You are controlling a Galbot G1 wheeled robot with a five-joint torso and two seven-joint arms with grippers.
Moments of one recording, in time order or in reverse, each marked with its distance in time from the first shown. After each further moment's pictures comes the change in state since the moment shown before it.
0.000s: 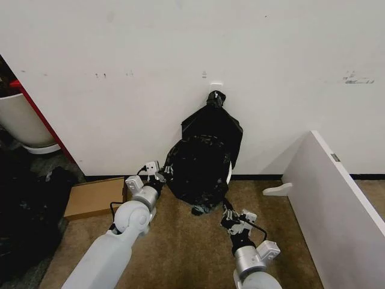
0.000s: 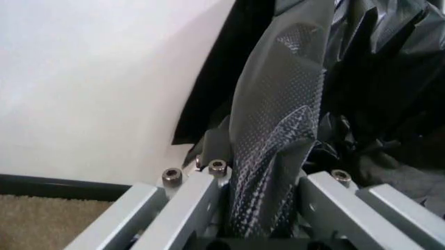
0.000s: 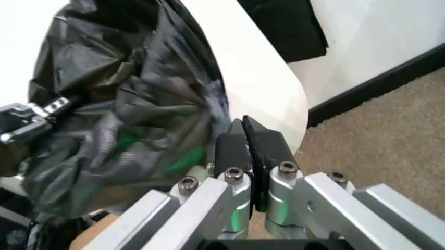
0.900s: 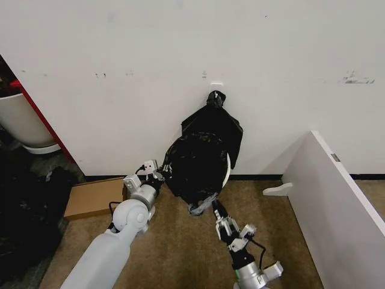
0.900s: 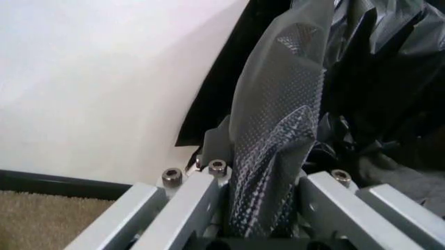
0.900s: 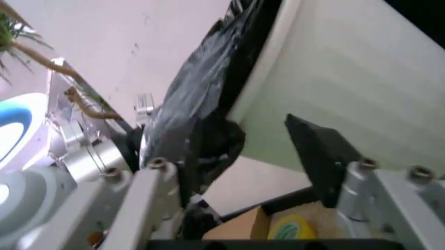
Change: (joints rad) left arm -0.011 0.000 -0.013 0.012 -0.038 0.005 -0.005; right arm -0.009 -0.020 0.010 -0.292 0.316 0.325 -0.888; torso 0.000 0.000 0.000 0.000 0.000
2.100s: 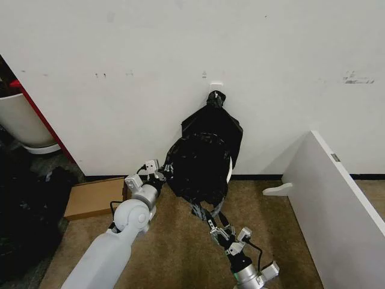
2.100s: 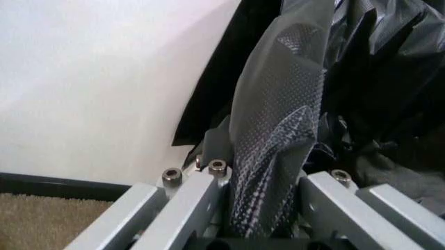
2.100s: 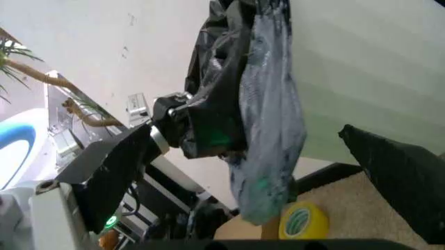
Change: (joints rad) left arm 0.002 -0.003 0.007 -0.004 0.017 -0.001 0.004; right arm 0.018 -0.004 -0.023 0.004 0.101 -0.057 0.004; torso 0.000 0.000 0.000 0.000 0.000
